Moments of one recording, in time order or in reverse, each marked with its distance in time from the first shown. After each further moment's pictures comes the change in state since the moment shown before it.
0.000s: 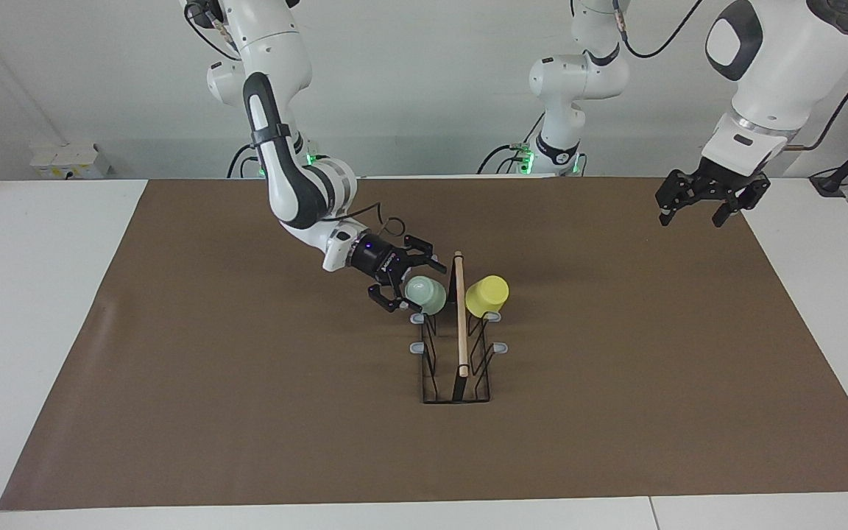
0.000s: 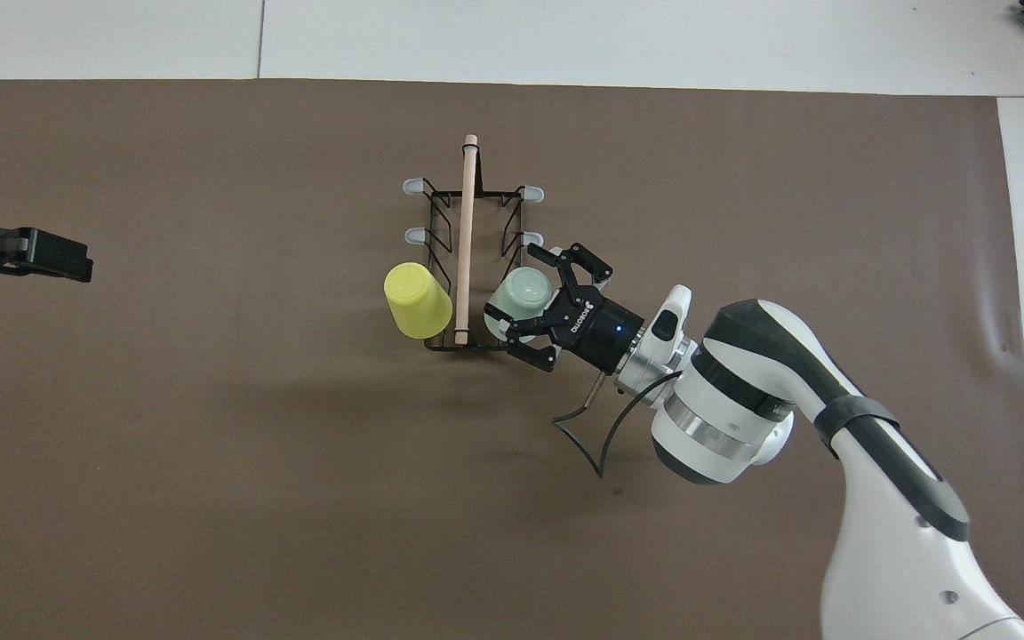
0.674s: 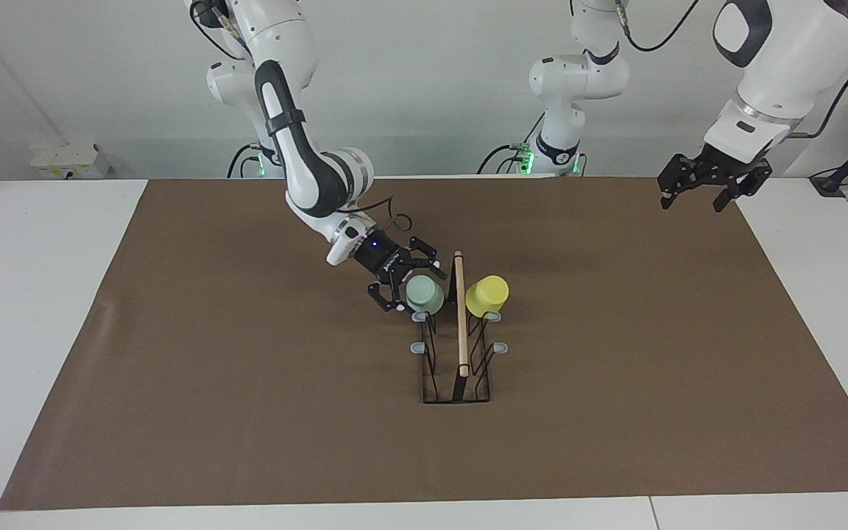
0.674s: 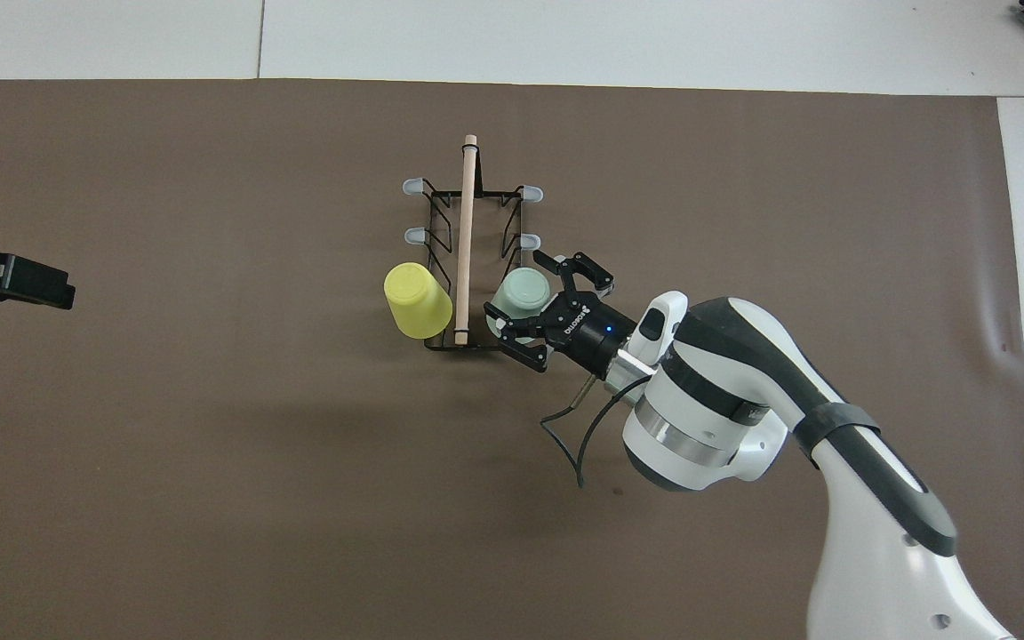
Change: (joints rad) left arm 0.000 -0.028 0.010 0.000 -0.001 -0.065 0.038; right arm 0.003 -0.006 0.058 0.058 0.000 0.266 0.072
